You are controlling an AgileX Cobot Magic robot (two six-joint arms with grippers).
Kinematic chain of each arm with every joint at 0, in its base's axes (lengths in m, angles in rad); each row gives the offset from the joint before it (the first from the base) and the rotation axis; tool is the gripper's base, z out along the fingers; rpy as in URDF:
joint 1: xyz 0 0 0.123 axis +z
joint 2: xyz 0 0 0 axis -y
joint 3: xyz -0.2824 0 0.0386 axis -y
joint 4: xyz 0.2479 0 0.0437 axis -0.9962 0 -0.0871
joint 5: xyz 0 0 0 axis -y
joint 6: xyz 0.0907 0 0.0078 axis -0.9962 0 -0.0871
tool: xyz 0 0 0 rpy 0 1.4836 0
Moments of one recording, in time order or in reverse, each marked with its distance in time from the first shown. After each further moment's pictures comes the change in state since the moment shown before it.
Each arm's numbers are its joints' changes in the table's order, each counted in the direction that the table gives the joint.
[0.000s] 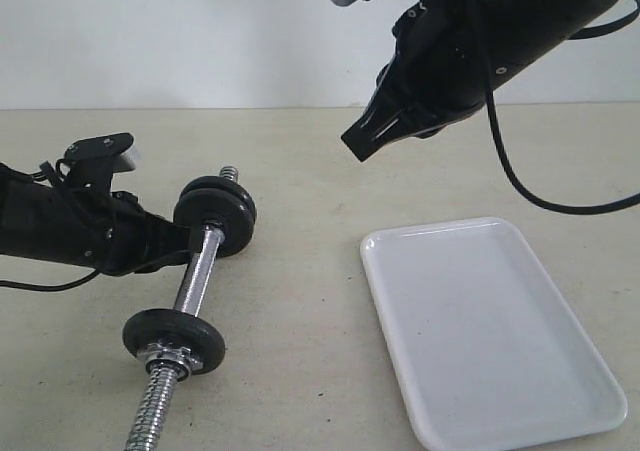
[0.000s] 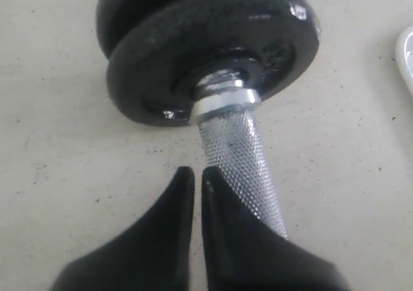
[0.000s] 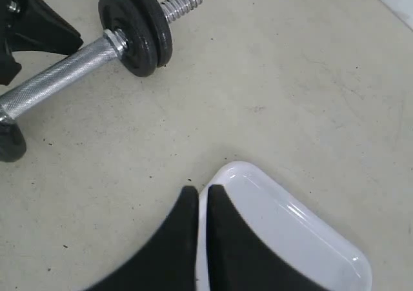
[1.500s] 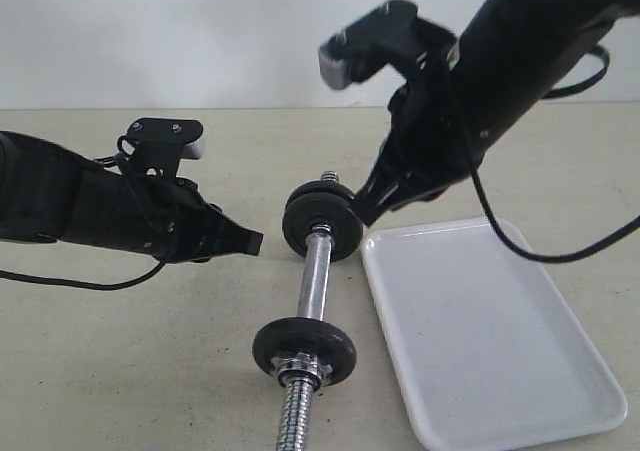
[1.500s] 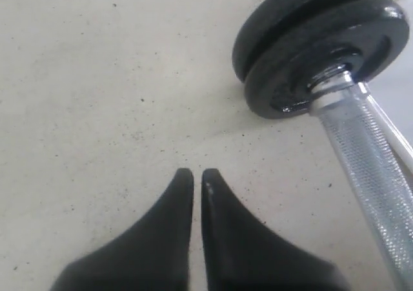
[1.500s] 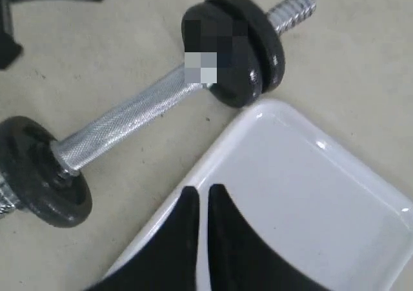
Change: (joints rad) left arm -0.204 0.000 0.083 -0.004 0.163 -0.004; right arm 0.000 -0.102 -0.056 0.013 -0.049 -0.017
